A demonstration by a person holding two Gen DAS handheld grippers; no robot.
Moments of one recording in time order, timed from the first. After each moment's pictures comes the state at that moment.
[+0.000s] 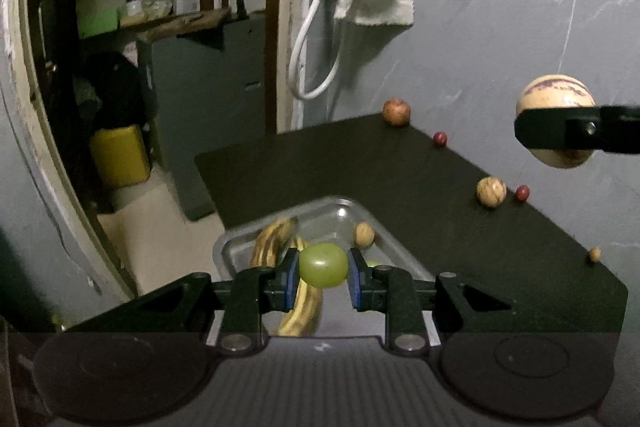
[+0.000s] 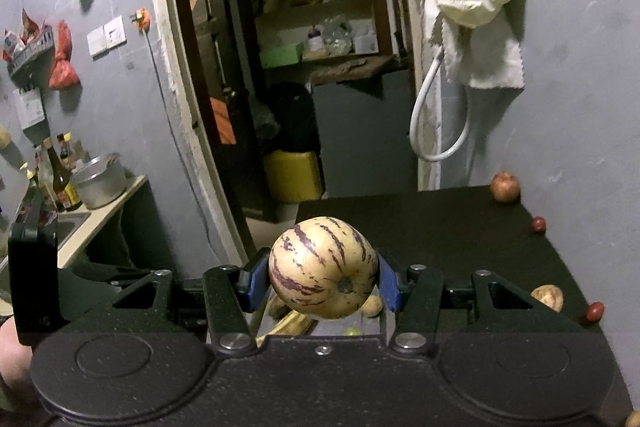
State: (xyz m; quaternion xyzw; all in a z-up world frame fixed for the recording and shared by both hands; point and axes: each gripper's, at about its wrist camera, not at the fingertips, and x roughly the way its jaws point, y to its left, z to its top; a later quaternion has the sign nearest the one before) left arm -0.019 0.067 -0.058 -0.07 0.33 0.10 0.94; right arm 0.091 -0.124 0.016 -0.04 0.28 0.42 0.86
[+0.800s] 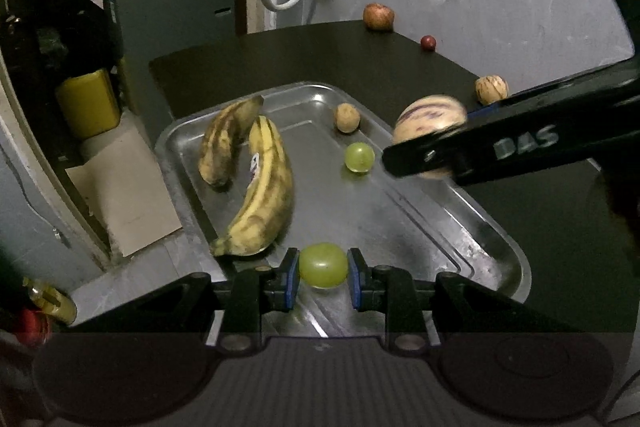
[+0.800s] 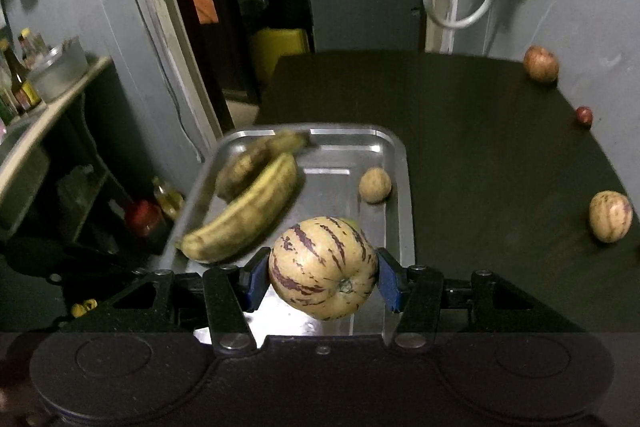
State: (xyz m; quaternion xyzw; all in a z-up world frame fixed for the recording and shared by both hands) left arm -0.003 0.054 -0.154 -0.08 0.41 0.05 0.91; right arm 0.130 -0.053 -0.125 -0.14 0.42 0.39 0.81
